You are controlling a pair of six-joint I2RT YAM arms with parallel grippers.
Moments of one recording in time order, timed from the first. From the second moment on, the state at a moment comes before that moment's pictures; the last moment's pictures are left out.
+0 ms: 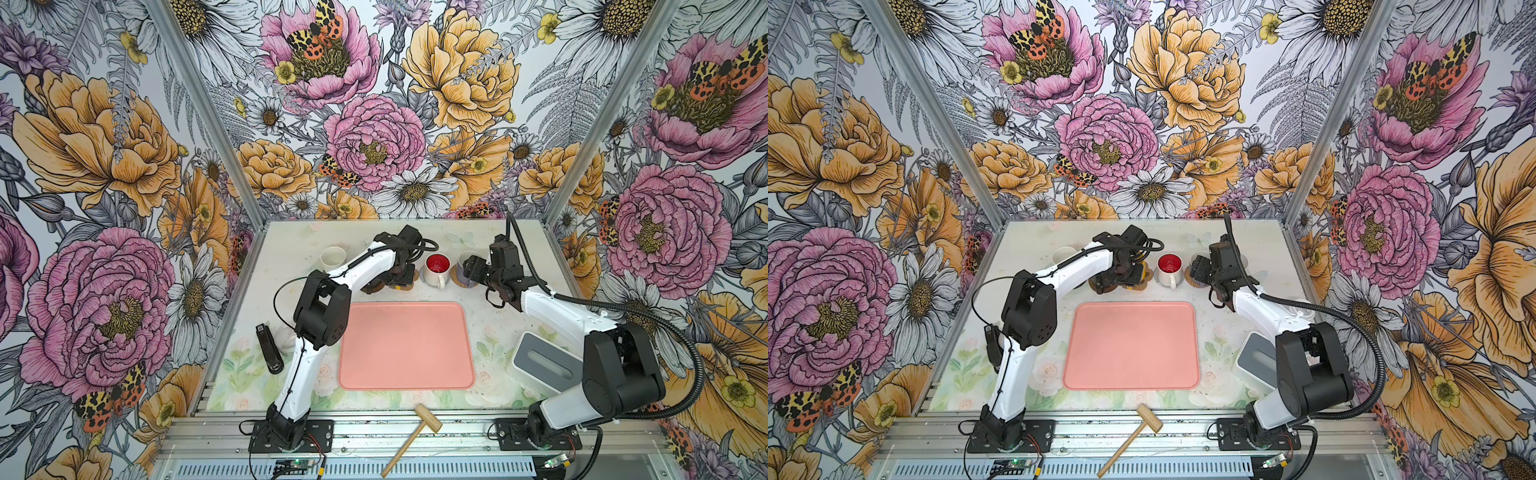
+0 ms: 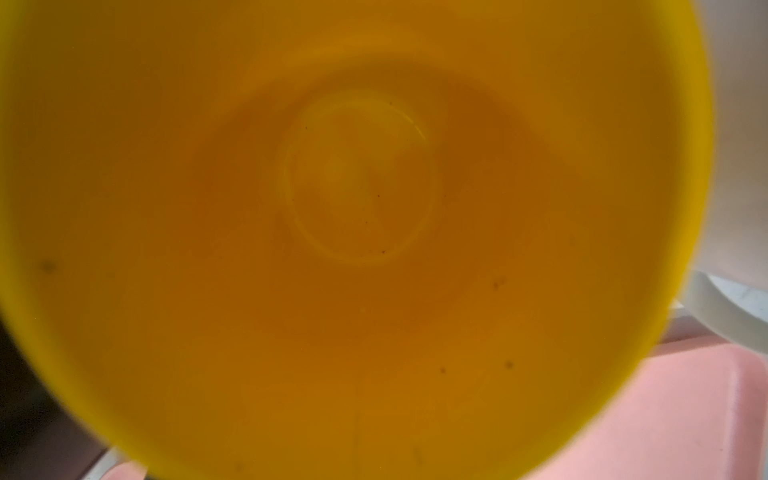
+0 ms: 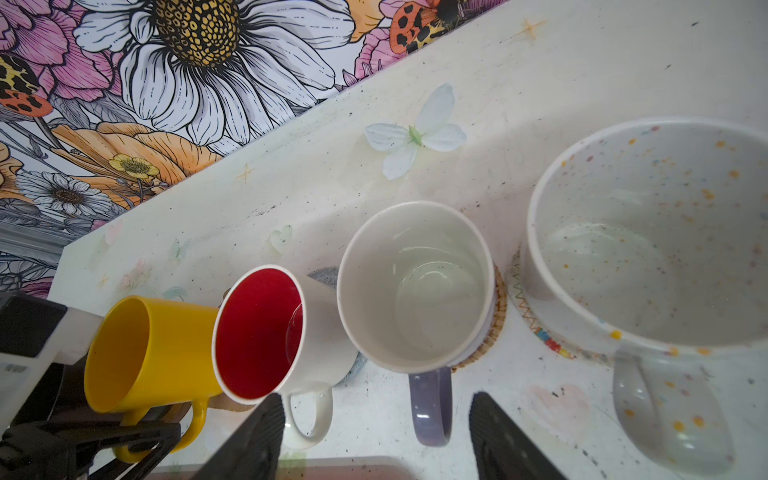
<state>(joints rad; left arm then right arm) -0.61 2.23 1.95 -1.07 -0.09 -0.42 0.24 1.50 0.95 -0.14 0.00 0.56</state>
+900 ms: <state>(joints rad) -0.64 2.15 1.95 -1.07 -0.11 -0.40 0.23 1.50 0.92 -0.13 0.00 0.56</state>
